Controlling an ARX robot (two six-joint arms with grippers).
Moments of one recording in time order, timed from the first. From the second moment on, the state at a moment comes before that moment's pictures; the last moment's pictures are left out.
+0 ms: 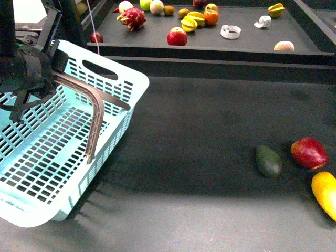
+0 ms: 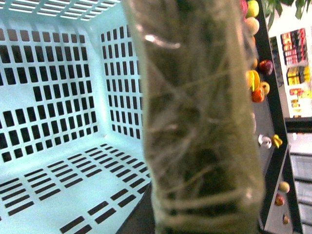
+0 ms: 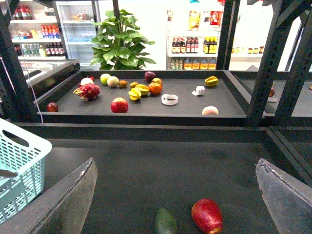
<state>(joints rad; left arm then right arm) -0.17 2.02 0.88 0.64 -0.23 -1.13 0.00 0.00 0.01 0.00 0.00 0.00</state>
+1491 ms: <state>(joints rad) -0.60 1.83 0.64 0.96 0.10 -0.35 -0.01 0.02 0.01 -0.02 0.00 0.02</state>
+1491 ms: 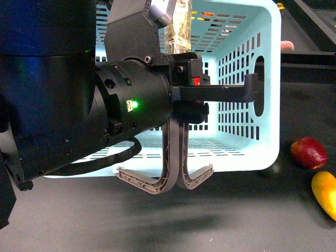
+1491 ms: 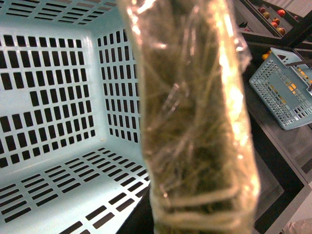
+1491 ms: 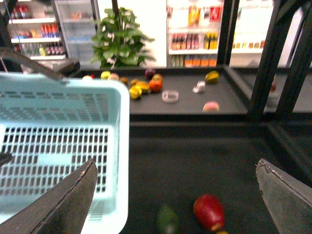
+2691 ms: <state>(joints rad) -0.61 1.83 0.64 0.96 0.10 -0.34 -0.47 2.47 0.66 0.97 -0.16 -0.25</state>
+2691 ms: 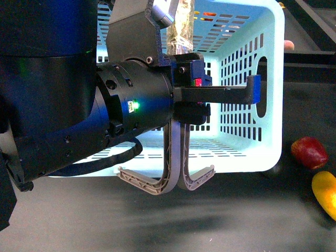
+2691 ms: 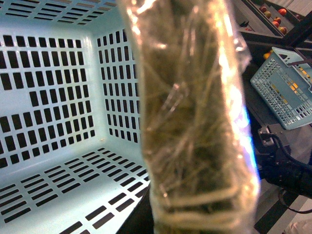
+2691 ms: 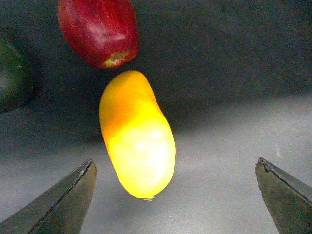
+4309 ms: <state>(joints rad) -0.61 1.83 0.64 0.96 0.11 -0.34 -0.38 2.40 0.76 0.83 -0.25 -0.13</state>
